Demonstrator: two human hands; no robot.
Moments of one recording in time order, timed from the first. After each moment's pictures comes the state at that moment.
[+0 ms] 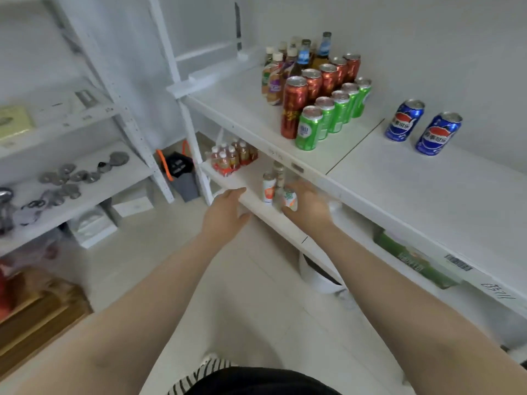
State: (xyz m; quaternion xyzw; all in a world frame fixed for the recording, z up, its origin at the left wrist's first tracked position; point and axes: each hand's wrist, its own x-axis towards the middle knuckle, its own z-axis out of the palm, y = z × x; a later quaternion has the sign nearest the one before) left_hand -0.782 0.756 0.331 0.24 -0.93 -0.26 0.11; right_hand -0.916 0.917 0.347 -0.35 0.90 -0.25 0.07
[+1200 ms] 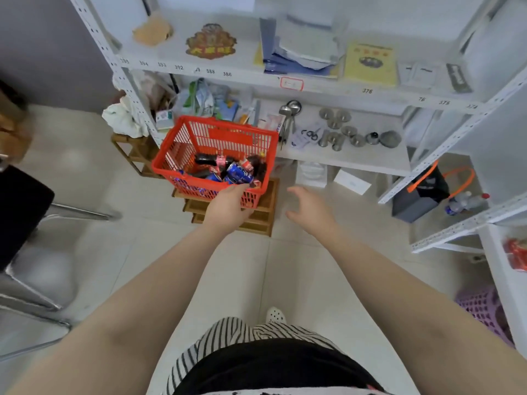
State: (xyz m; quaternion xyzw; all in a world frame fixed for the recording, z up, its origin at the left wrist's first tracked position) left_hand -0.197 0.352 0.260 0.66 -0.71 -0.23 0.12; right_hand -0.407 0.351 0.273 -0.71 0.64 -0.09 0.27
